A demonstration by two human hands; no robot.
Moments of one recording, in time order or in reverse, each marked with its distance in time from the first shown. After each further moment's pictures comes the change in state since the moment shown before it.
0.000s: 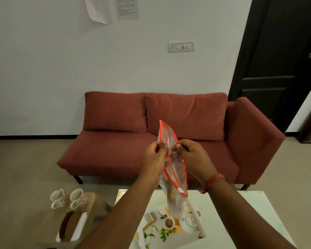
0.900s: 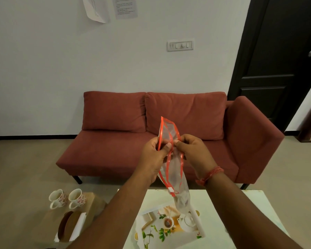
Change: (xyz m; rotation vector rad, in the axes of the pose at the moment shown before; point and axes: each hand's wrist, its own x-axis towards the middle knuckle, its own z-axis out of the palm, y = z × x) left_hand 0.006 0.009 0.002 -0.024 -0.125 0.082; right_hand 0.010 -0.003 -0.009 0.245 0.016 0.135
